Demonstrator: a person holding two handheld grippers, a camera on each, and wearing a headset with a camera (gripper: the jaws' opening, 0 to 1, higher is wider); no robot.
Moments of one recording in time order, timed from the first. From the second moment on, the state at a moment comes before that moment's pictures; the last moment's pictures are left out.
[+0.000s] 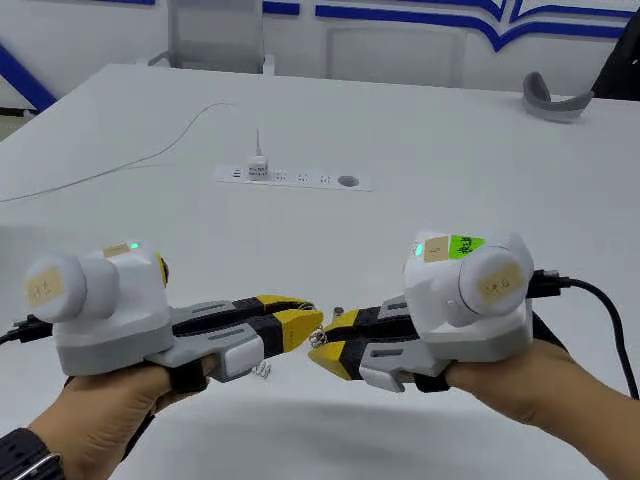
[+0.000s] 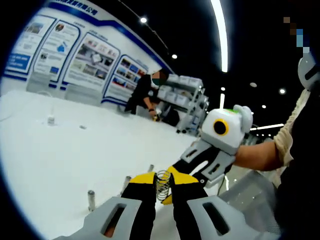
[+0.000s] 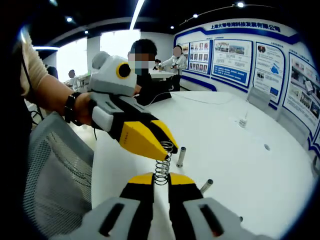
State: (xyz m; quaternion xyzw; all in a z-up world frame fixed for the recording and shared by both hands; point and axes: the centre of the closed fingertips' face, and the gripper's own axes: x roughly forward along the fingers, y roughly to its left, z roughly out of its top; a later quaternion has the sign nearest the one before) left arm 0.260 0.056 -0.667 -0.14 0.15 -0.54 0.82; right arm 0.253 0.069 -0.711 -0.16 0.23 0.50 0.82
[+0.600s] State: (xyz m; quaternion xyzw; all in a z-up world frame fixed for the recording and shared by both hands) left arm 0.259 0.043 -0.665 -0.08 0.13 -0.56 0.81; right arm 0.252 0.061 -0.709 -0.16 0.22 0.49 0.83
